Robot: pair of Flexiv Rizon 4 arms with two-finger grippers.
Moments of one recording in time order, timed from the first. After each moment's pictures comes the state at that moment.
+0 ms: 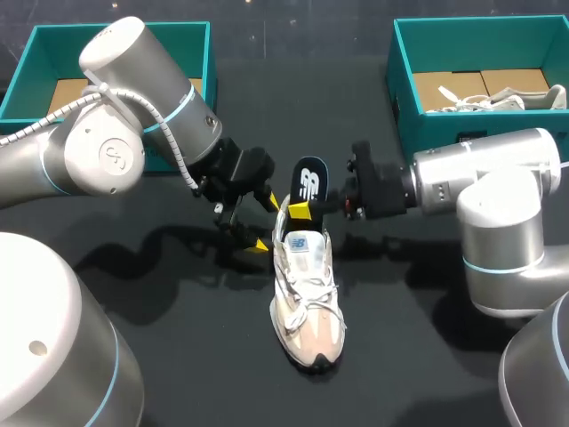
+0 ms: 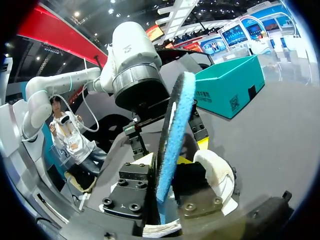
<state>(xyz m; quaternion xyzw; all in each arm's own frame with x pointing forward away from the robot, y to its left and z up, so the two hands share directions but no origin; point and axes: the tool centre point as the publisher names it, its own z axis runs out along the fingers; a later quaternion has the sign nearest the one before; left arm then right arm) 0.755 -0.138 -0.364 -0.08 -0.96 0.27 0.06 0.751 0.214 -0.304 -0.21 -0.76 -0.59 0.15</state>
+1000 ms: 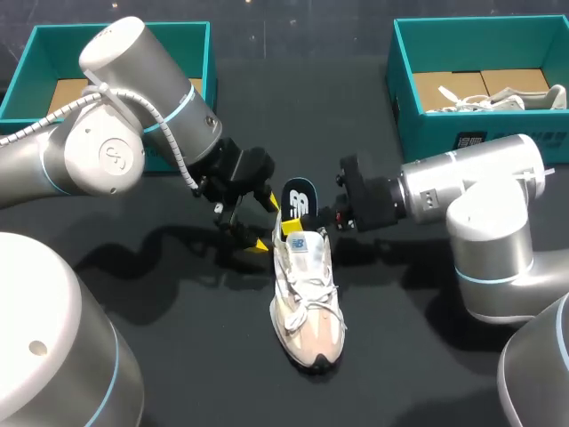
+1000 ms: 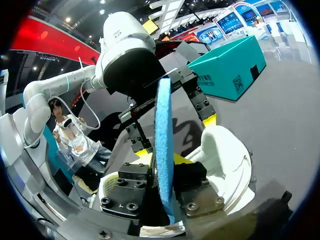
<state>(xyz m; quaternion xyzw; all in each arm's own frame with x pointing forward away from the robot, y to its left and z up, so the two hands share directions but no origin) 0.755 -0.138 -0.364 -0.08 -0.96 0.27 0.06 0.738 0.225 -0.327 -0.24 -0.77 -0.57 0.19</state>
